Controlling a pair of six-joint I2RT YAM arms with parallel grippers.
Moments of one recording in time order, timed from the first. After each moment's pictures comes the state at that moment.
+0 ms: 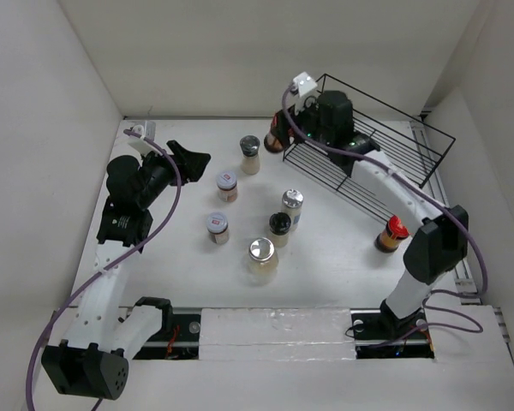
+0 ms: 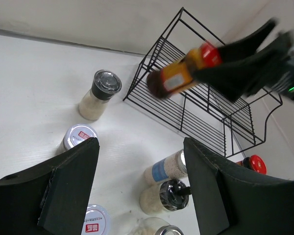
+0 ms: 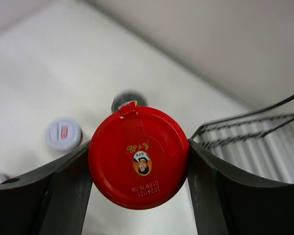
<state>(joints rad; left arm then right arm) -0.12 0.92 0.92 -0.09 0.37 -0.53 0.51 1.72 1.58 -0.15 -0.14 -0.09</state>
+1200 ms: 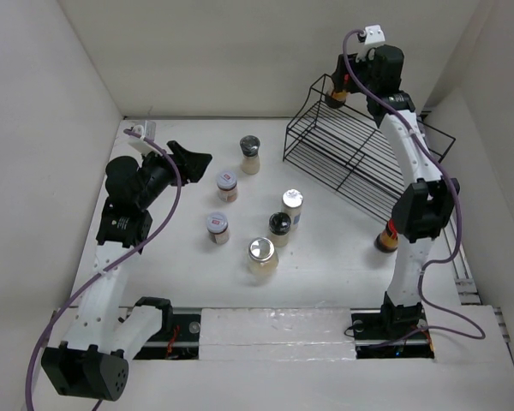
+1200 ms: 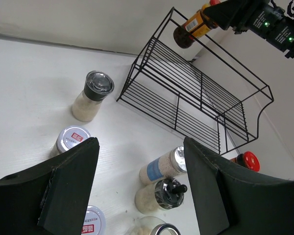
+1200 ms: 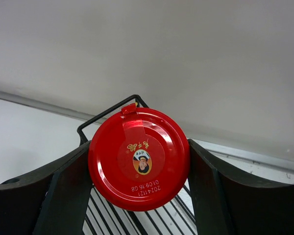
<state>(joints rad) -0.12 0.91 0.92 -0.08 0.40 -0.54 0.13 2.07 2.16 -0.24 -0.13 -0.03</state>
